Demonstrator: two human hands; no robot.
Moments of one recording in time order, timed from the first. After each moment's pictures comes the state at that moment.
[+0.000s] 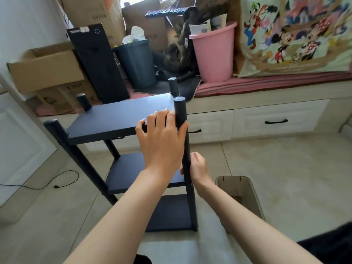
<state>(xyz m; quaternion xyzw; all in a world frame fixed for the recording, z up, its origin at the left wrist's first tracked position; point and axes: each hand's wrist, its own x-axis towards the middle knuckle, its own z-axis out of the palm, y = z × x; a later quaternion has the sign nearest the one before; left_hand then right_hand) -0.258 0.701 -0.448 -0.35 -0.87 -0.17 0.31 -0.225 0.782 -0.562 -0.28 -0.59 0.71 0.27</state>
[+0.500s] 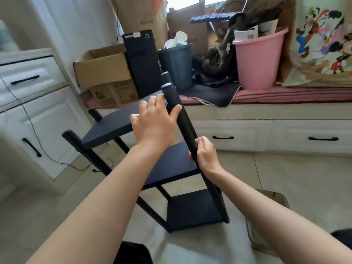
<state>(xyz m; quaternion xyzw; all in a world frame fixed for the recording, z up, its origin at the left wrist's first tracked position) -0.321 0.630 -0.380 -0.23 -0.92 -0.20 0.23 -0.290 0.752 -0.517 -0.19 -0.71 0.62 0.28</state>
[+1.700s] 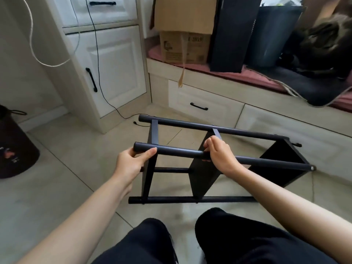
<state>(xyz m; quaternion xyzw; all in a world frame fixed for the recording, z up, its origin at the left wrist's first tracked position) -0.385 0.377 -0.582 0.11 -0.72 -0.68 -0.03 -0.395 0.643 -0.586 -0.05 -0.87 0.49 0.05</state>
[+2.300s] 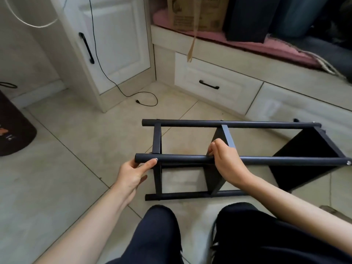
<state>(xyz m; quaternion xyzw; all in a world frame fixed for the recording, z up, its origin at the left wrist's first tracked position) -0.373 0.365 -0.674 0.19 -0.63 -0.74 -0.11 -0.381 0.636 -0.652 0.01 -0.94 0.34 0.00</state>
